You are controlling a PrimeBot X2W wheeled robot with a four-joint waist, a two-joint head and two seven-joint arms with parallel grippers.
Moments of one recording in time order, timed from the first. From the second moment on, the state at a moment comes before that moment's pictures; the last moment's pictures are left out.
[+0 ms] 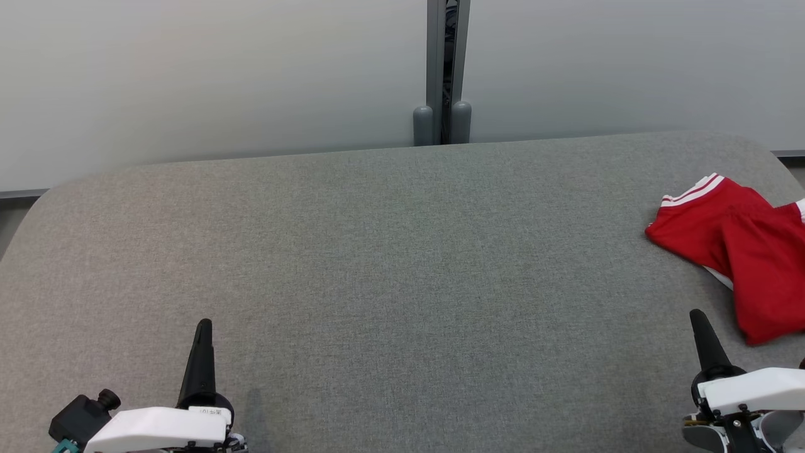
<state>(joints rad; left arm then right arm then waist) 0.02 0.06 -0.07 0.15 -1.16 -0.06 -0.14 -0.09 -0.04 -0.13 0.29 1.02 0.13 0.06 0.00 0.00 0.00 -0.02</state>
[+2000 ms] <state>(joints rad) -0.03 0.07 -0.03 0.15 -1.62 -0.10 -0.06 -0.13 -0.04 -0.22 0.28 1.55 0.13 0.25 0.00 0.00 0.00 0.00</state>
